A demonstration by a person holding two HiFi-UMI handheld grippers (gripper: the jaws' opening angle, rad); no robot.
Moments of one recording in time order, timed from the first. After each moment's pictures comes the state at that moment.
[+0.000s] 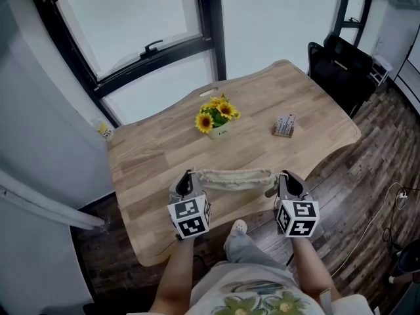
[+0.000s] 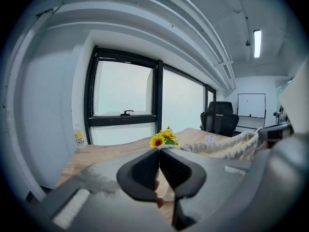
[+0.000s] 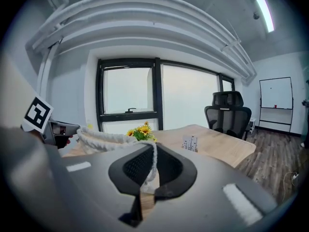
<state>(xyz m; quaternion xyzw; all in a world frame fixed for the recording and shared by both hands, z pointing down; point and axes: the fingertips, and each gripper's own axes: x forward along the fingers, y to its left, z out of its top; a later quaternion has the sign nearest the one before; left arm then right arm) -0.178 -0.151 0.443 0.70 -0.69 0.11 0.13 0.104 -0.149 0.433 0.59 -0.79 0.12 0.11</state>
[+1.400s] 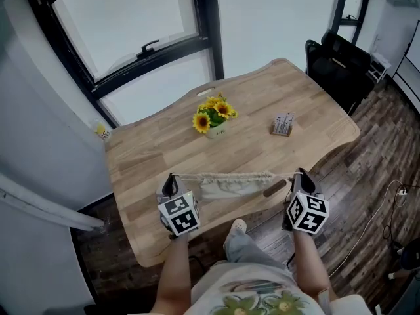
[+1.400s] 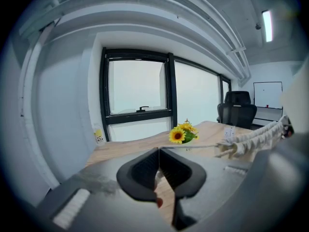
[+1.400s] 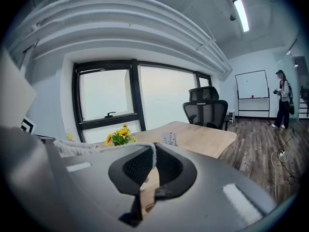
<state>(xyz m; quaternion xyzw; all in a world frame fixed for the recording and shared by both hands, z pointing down) -0.228 -0.148 0.463 0.63 -0.75 0.15 0.13 0.170 -0.157 0.441 0.67 -0.72 0.17 0.07</state>
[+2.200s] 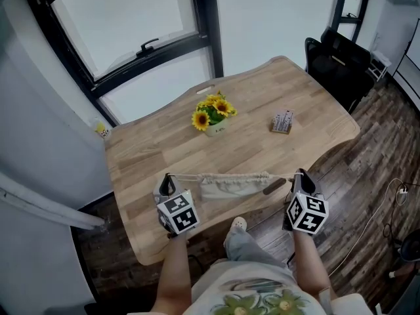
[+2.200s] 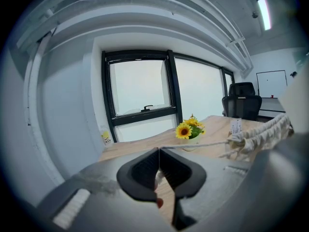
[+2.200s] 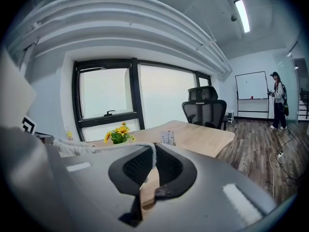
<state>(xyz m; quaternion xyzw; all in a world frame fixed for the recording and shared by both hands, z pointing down) -0.242 -0.141 0.471 0.60 -0.77 0.18 0.12 0.178 -0.151 0.449 0.68 -0.71 0.16 0.07</state>
